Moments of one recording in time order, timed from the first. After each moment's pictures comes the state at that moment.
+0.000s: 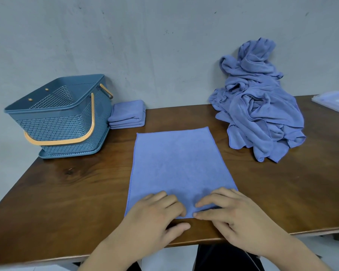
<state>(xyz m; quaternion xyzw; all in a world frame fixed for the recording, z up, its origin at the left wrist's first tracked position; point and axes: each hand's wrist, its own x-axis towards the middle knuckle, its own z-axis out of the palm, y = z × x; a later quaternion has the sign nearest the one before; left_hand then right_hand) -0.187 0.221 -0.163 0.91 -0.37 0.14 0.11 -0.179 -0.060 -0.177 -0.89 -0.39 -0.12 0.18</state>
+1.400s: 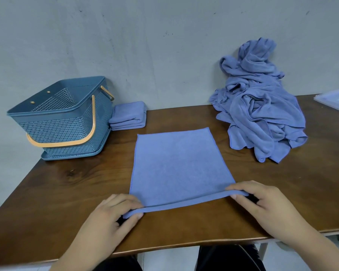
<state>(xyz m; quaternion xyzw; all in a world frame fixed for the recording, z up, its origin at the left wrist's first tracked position) -0.197 0.306 -0.177 0.94 -0.19 0.12 0.26 -0.170 -0.106 -0.174 -0.89 -0.15 -0.07 0.43</state>
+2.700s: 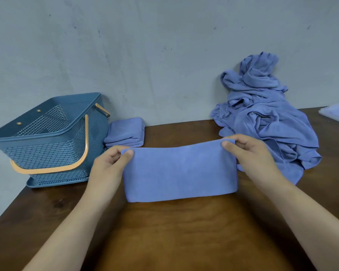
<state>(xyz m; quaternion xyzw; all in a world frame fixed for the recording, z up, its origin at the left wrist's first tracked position) -0.027 0.298 -0.119 0.78 -0.03 0.15 0.61 -0.017 -0.072 -0.110 -0.77 -0.06 -0.12 0.62</state>
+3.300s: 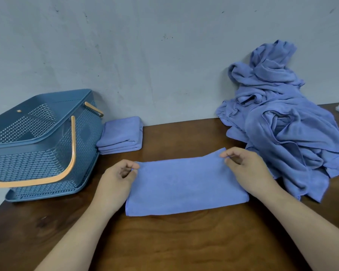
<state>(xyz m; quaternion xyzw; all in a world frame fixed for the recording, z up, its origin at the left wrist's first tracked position) 0.038 0.309 -0.187 0.86 0.02 0.10 0.50 0.054 -0.070 -0.183 -0.87 0.00 -0.12 0.48</state>
